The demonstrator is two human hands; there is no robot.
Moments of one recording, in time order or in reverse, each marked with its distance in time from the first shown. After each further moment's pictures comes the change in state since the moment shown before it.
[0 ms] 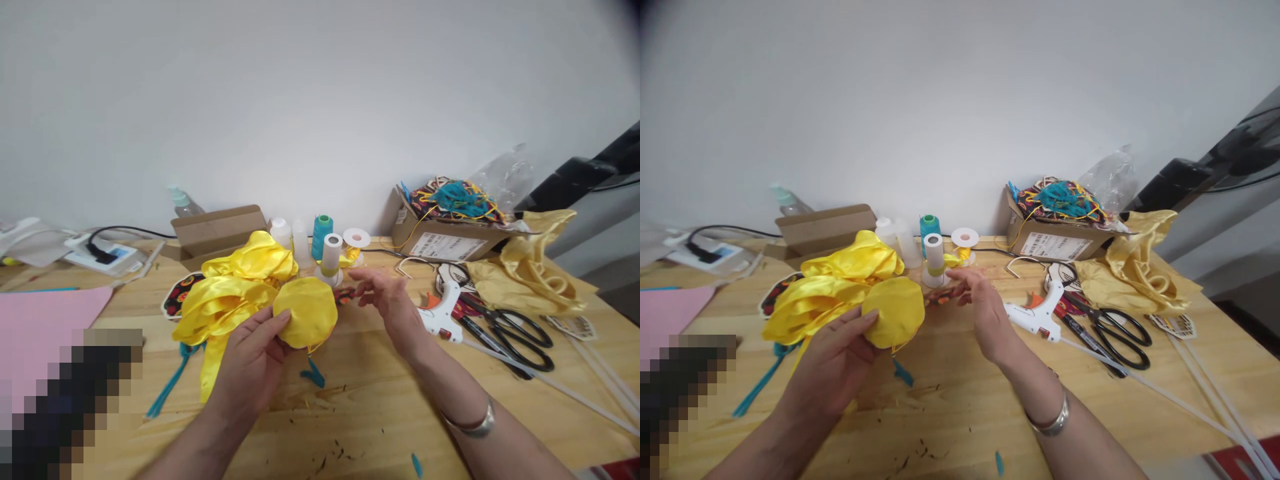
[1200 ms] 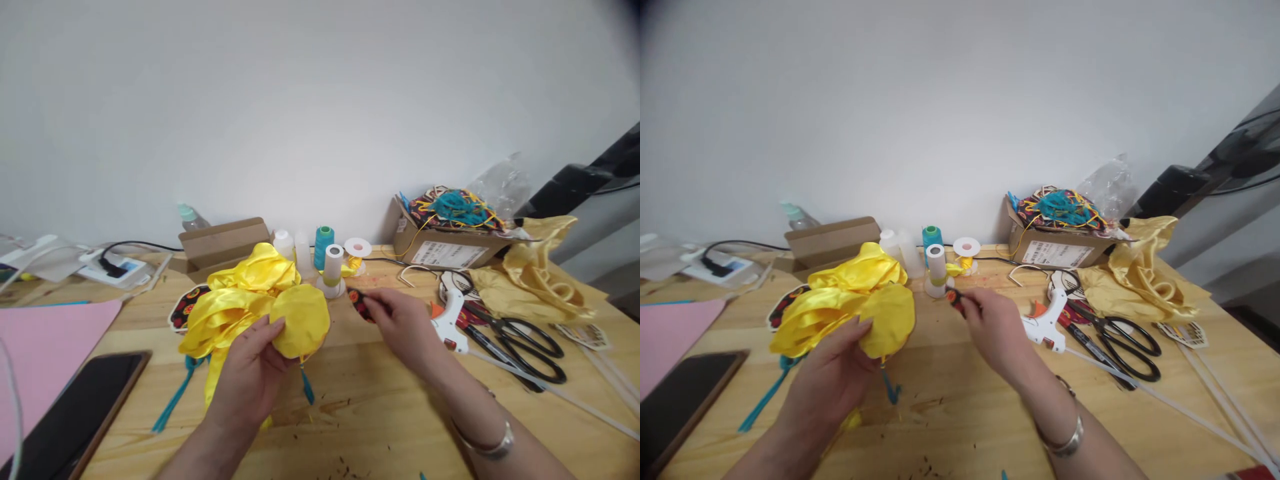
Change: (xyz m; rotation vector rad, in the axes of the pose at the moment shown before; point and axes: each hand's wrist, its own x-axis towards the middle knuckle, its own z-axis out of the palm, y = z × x) left_hand 0.003 0.006 -0.001 -0.083 0.090 -0.011; right_hand 0.000 -0.013 -0.009 -0.802 0.024 -0.031
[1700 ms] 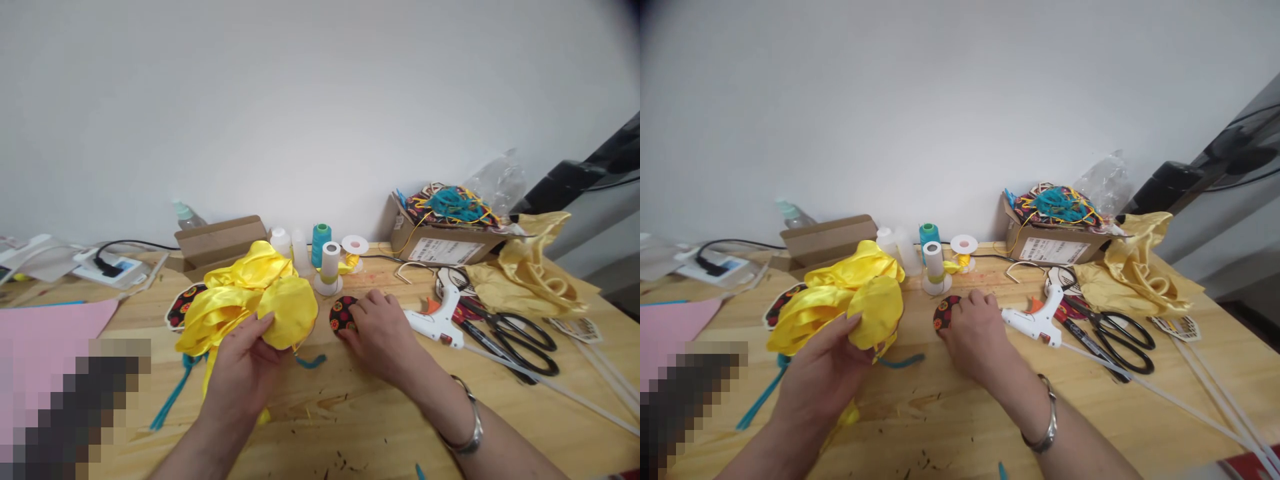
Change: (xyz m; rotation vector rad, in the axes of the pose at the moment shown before) left_hand -0.002 0.004 0.003 -0.024 0.045 0.070; right_hand -0.009 -0.010 0.021 -0.655 -0.173 -0.250
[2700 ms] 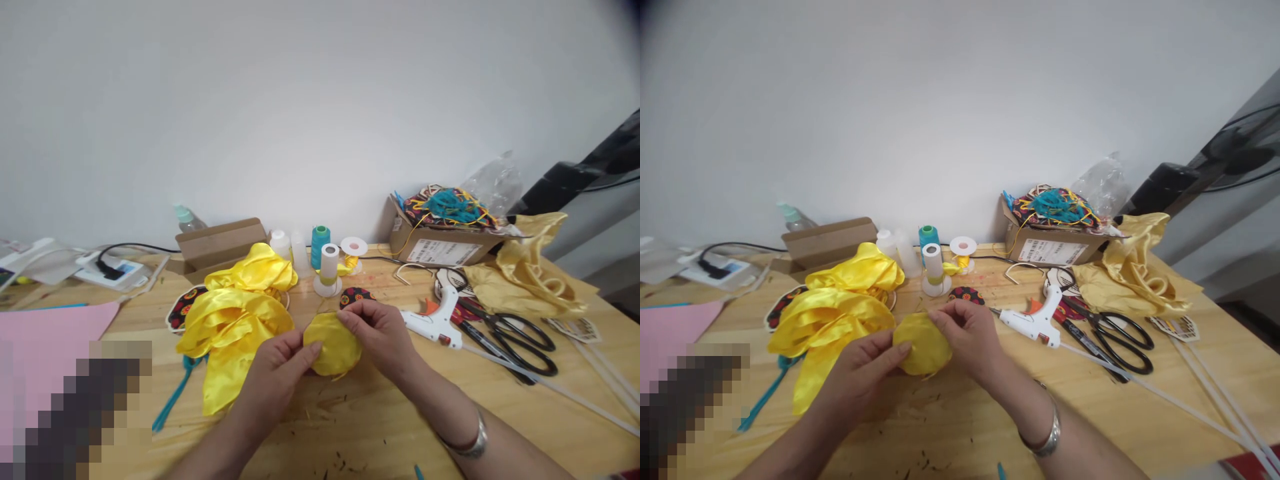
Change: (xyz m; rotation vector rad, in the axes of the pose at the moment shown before) left_hand -0.006 -0.022 -0.010 0.545 -0.407 -0.162; right_hand 0.002 -0.010 -0.001 1.391 0.099 0.444
